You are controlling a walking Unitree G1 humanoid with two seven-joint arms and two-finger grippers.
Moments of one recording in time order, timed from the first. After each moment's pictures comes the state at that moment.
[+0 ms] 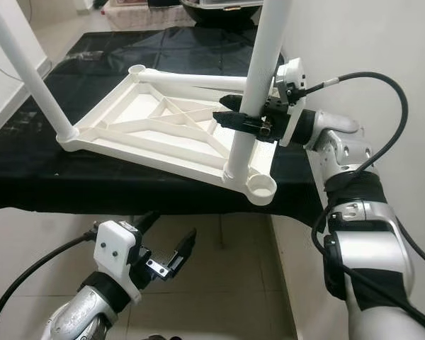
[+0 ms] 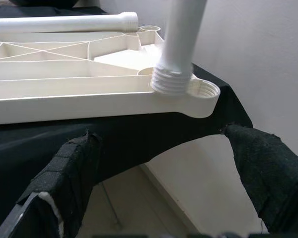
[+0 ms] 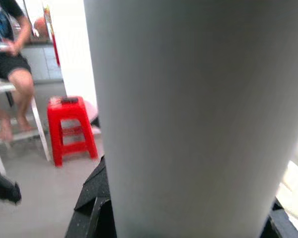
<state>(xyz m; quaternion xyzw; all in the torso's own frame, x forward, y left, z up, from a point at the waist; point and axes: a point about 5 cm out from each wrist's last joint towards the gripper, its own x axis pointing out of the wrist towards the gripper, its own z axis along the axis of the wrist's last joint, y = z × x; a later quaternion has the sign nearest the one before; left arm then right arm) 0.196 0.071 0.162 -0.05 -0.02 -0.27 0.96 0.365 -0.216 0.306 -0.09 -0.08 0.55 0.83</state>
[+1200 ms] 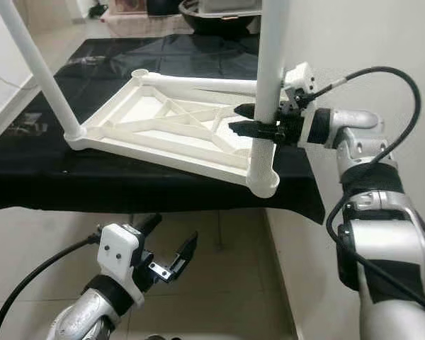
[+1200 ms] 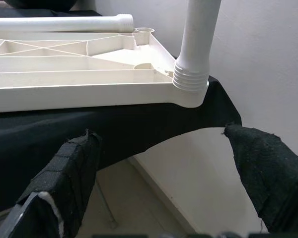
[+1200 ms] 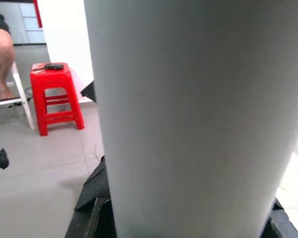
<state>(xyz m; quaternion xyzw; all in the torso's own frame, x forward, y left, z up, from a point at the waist) 0.195 0.069 0.158 -0.05 -0.01 -0.27 0.96 0.369 -0.228 0.301 -0.13 -0.04 0.53 0.84</state>
